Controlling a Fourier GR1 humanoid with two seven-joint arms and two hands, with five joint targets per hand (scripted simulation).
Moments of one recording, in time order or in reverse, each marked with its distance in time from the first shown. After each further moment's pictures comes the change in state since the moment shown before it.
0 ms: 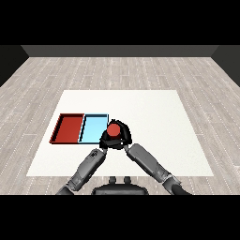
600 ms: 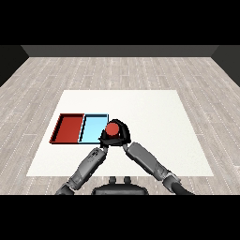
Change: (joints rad) left arm -0.028 0.004 -0.018 0.005 -0.007 0.195 0.066; right arm -0.036 -0.004 0.017 0.000 -0.034 -0.017 0.005
